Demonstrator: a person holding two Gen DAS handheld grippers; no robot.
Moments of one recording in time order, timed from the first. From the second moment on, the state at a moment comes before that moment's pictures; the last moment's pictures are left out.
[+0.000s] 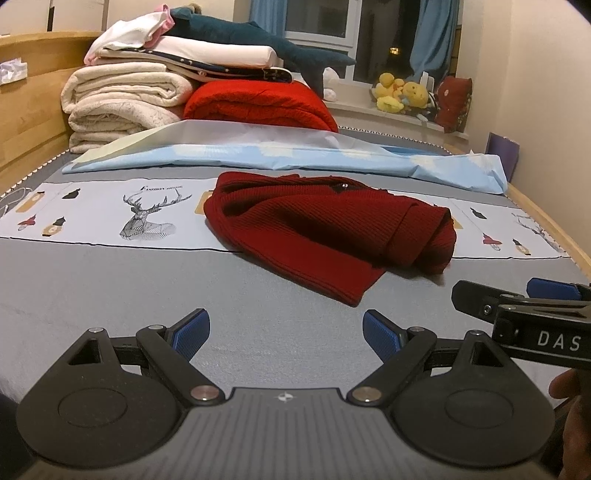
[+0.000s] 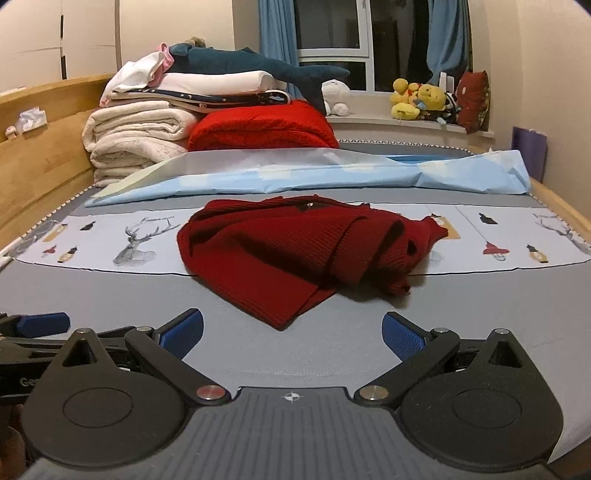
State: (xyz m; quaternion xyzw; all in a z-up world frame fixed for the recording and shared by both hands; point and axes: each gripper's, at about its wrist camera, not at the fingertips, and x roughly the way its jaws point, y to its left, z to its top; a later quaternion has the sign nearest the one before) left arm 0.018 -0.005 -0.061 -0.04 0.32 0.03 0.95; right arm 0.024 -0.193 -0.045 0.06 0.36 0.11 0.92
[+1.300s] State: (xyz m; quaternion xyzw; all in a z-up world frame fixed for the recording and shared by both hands) left arm 0.021 -0.008 -0.071 -0.03 0.33 0.03 0.94; right arm 0.022 -0.193 -0.056 0.04 0.36 0.12 0.92
